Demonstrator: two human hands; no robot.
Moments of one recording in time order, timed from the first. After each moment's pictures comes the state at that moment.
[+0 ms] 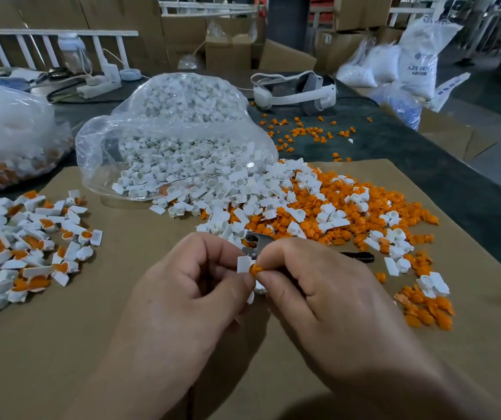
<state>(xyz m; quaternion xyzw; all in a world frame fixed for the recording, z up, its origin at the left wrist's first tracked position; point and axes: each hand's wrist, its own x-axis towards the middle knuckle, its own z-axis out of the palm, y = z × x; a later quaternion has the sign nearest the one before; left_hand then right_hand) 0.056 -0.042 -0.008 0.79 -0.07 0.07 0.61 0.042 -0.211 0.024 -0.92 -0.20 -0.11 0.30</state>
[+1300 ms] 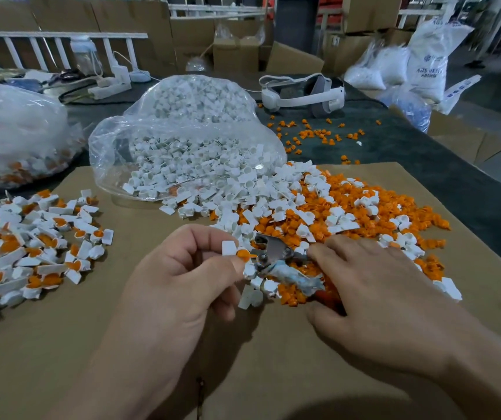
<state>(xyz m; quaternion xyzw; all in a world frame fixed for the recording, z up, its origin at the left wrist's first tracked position) 0.065 -0.035 -0.001 0.69 -0.02 0.03 0.73 0.059 -0.248 0.016 -0.99 -0.15 0.00 0.01</state>
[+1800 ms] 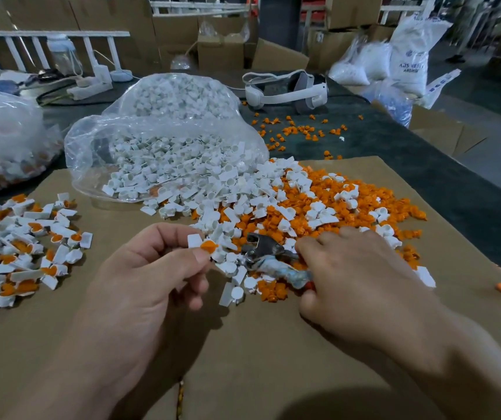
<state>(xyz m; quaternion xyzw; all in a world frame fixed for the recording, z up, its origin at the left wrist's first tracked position) 0.070 -0.029 0.005 0.64 0.01 0.00 0.77 0.066 -0.244 0.018 -0.99 -0.13 -0.05 -0.03</state>
